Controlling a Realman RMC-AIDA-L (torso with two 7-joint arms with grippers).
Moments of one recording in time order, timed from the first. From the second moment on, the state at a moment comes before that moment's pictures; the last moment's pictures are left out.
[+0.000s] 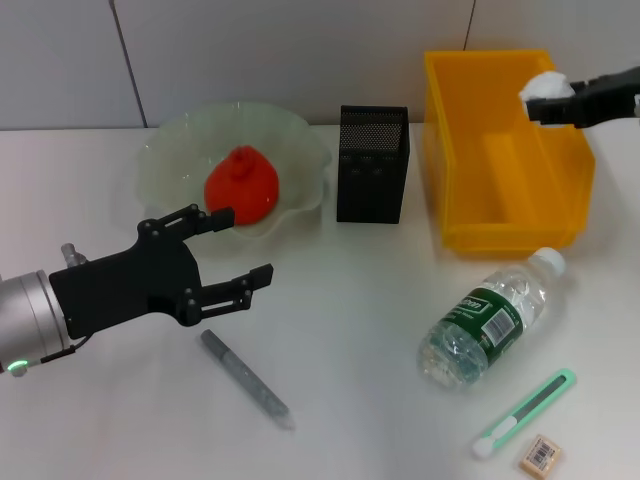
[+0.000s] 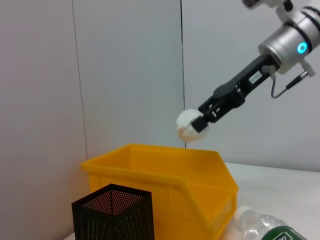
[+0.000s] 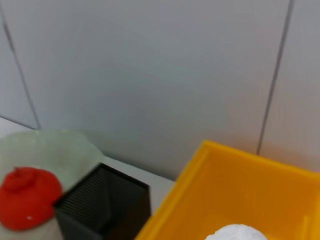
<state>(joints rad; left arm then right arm) -0.31 -2.03 1.24 0.75 1.37 1.31 -1.06 0.60 2.08 2.22 1.34 0.69 -1.21 2.33</state>
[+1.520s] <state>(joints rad) -0.31 -2.03 1.23 0.75 1.37 1.31 -1.07 0.52 2.06 2.23 1.22 1.10 -1.14 1.96</state>
